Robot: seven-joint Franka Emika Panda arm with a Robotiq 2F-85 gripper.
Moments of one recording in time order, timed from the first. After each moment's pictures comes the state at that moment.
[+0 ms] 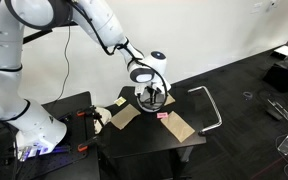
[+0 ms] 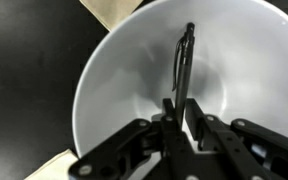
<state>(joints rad) 0.01 0.63 -0.02 -2.06 0.16 2.62 0.27</state>
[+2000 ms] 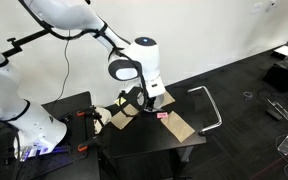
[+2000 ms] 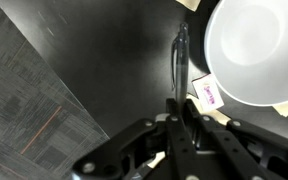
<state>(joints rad) 0.00 0.23 -0.21 -2.37 0.06 2.63 0.55</state>
